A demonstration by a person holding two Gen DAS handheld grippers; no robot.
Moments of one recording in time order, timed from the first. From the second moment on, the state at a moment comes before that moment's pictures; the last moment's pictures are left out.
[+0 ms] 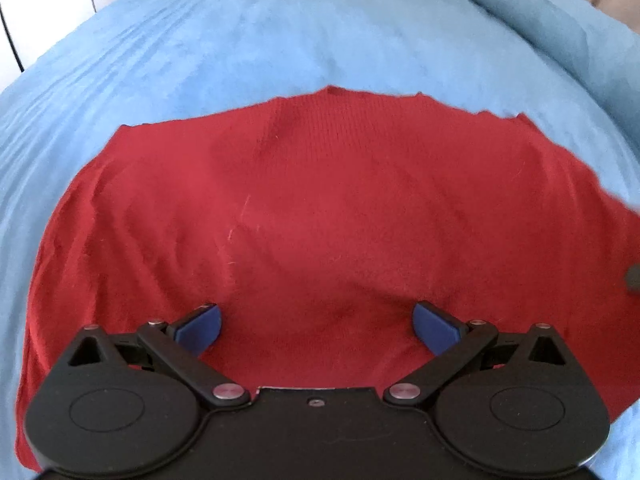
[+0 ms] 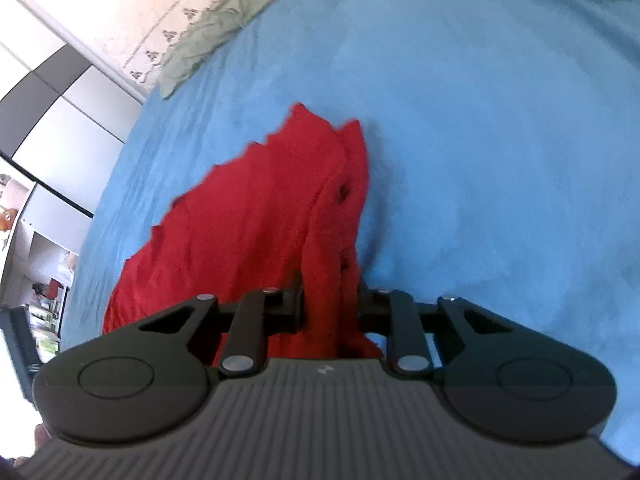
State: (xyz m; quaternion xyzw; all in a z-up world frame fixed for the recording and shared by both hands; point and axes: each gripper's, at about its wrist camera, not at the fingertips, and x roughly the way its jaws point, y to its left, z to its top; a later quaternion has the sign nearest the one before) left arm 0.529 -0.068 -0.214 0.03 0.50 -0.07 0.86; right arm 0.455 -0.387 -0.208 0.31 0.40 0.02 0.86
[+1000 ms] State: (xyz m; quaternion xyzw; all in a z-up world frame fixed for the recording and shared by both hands) left arm 0.441 0.220 -0.166 0.02 0.50 0.04 0.86; right arm 0.513 0.041 -0.188 -0.11 0.43 0.20 0.87
